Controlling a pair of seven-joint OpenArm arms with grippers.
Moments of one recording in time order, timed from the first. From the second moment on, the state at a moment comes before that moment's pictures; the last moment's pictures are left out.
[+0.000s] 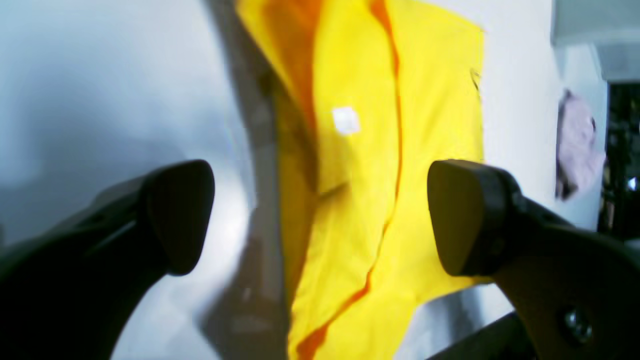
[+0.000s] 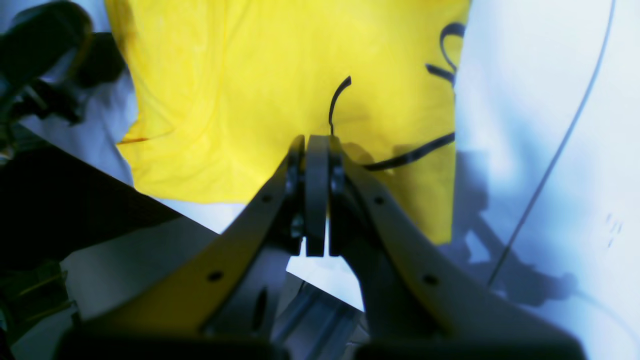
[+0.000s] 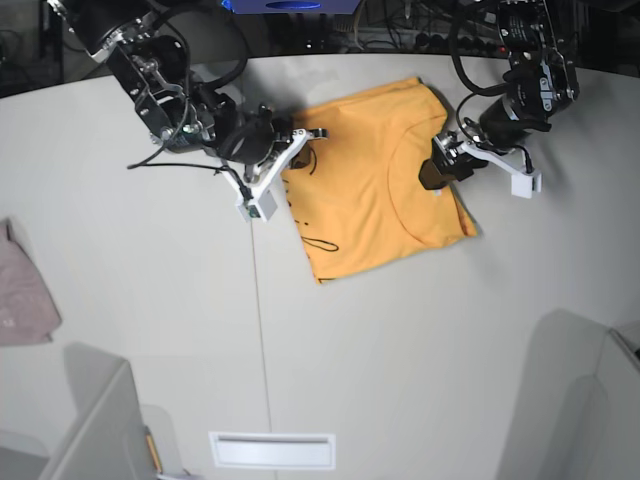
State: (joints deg) left arm 22.5 -9.7 -20.7 99.6 -53.2 -8.1 54.8; right arm -3.9 20.1 -34.5 111.1 43.1 -25.0 -58.2
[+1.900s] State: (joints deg) left arm -29.5 -37.1 61.5 91.8 -17.8 -31.3 48.3; right arm -35.4 5.8 19.3 110.9 43.1 -18.8 -36.2
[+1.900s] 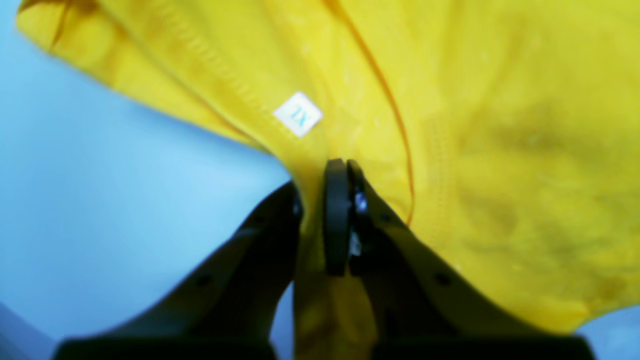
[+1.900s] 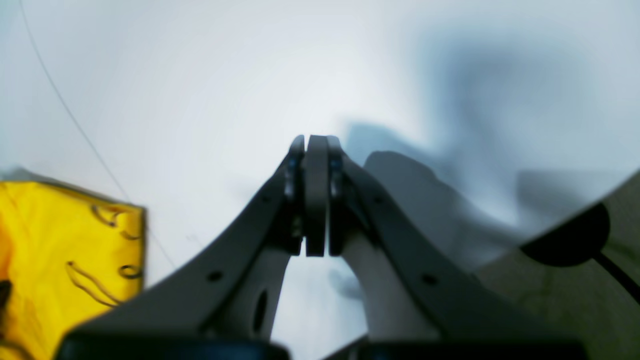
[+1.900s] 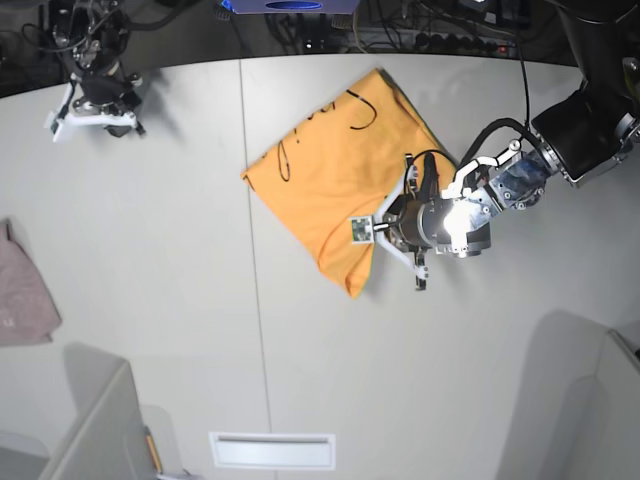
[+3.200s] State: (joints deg) left arm -37.5 -18.4 62.5 63.3 -1.8 -40.1 18.9; right arm -38.4 2.5 18.9 110.8 43.1 -18.8 -36.3
